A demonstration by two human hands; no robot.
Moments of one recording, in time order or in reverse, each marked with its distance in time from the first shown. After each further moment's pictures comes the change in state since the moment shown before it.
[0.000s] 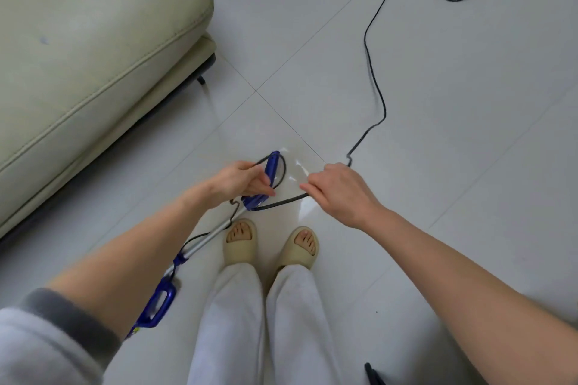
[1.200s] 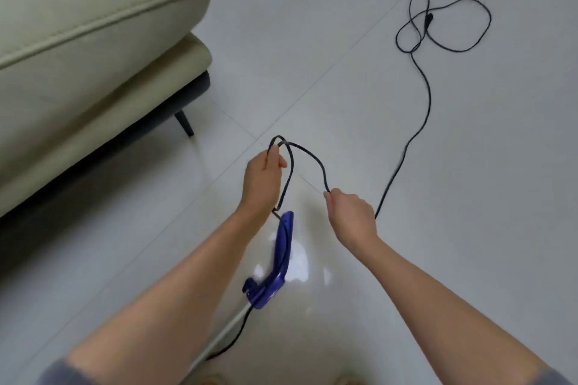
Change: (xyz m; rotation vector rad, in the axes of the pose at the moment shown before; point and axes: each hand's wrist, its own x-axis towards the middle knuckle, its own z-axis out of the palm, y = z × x) left_hand 0.189 -0.038 -0.011 -0.207 0.484 0.555; right_hand 0.164 0.077 0.197 -0.094 0.269 0.555
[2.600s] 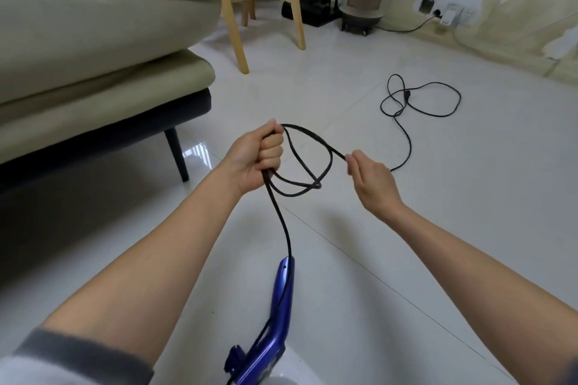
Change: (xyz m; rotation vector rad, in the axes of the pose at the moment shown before) left_hand 0.061 0.001 -0.006 -0.769 -0.631 -0.023; right_hand 0.094 0.048 0.010 0.340 0.639 -0.310
